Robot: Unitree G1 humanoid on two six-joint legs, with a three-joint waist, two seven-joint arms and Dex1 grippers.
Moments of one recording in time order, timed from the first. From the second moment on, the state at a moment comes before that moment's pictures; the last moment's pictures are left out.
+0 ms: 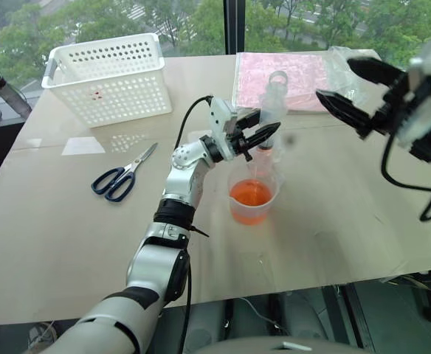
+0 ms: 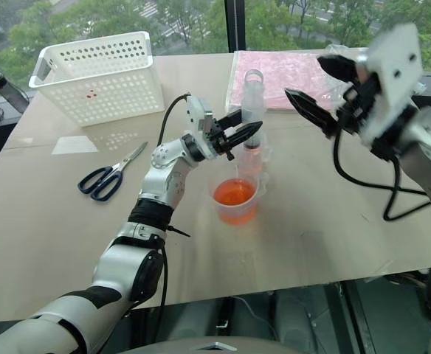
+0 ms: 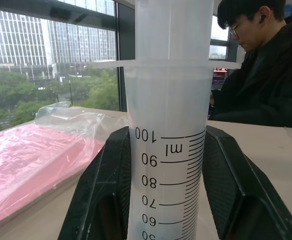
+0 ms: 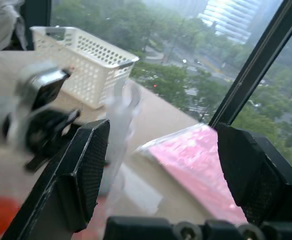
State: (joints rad) left arm -0.84 0.12 0.00 0.59 -0.32 -0.16 -0.97; right arm -0.75 -0.78 -0.08 -0.47 0.76 0.80 0.36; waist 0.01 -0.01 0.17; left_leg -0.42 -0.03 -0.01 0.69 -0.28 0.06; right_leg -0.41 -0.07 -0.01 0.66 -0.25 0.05
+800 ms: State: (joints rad) left arm -0.81 0.11 -0.01 0.54 -0.31 -0.16 -0.93; right arm -0.92 -0.58 0.06 -0.31 0.56 0.90 0.37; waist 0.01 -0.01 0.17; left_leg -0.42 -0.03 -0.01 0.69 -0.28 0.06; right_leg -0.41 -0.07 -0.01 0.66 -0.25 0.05
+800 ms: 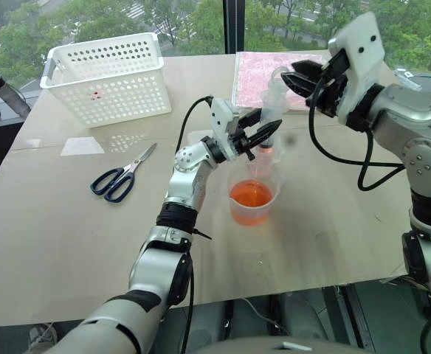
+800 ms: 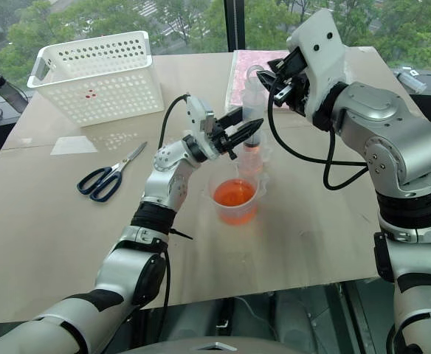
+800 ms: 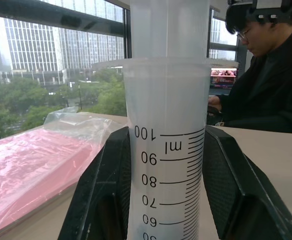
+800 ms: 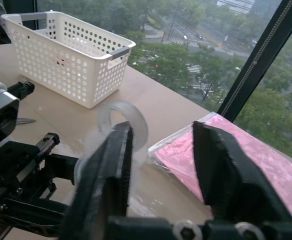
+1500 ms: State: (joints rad) left arm -0.81 0.10 0.01 0.58 -0.32 -0.13 -0.94; right arm -0.90 -0.57 0.20 -0.32 0.34 0.82 0.48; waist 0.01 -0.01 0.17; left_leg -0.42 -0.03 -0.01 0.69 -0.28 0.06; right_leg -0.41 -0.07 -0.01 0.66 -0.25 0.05
